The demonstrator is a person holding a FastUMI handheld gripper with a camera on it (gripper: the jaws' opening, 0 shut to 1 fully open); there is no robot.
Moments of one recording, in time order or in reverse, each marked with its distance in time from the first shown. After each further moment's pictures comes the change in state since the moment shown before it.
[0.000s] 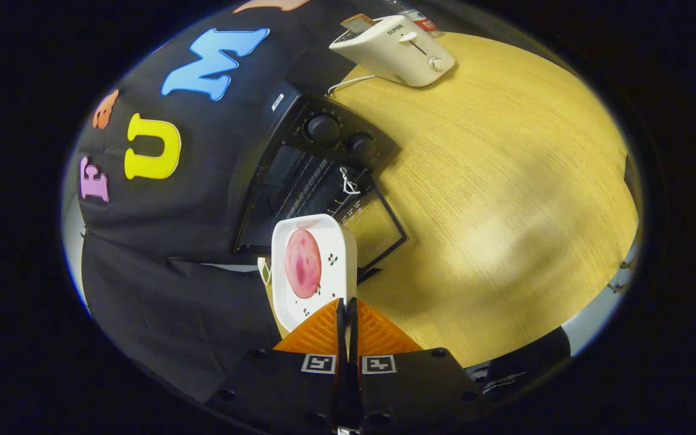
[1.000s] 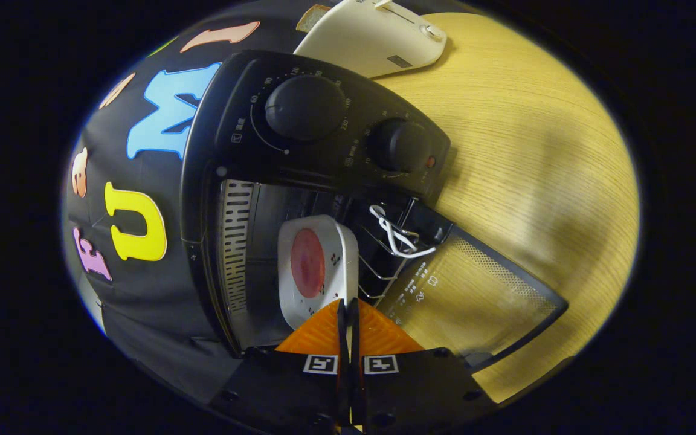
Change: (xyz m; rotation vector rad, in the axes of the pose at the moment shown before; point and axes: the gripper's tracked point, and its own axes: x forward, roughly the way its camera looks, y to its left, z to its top) arm 0.149 0.048 0.088 0.208 -0.326 0.081
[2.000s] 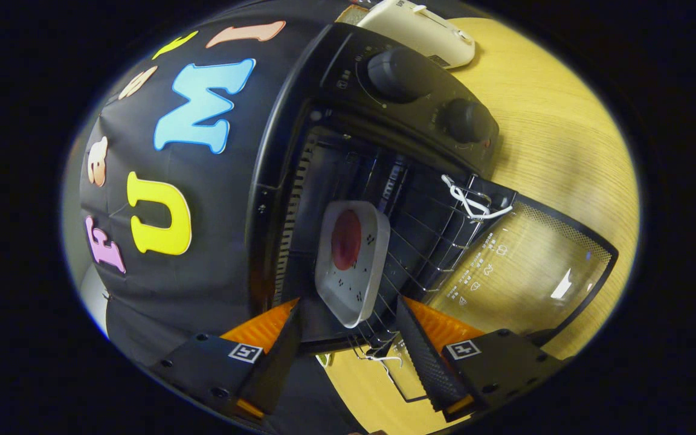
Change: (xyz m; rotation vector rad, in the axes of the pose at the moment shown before) arm -0.014 0.046 -0.033 -0.058 0.008 0.119
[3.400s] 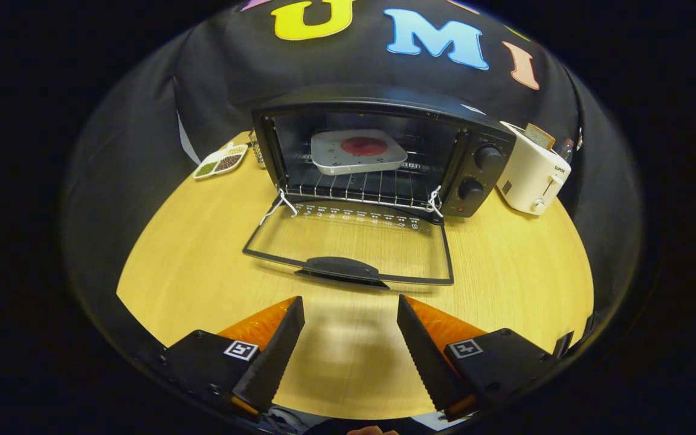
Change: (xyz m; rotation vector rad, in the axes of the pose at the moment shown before) arm -0.132 -0.112 -0.044 -1.262 0.206 -0.492
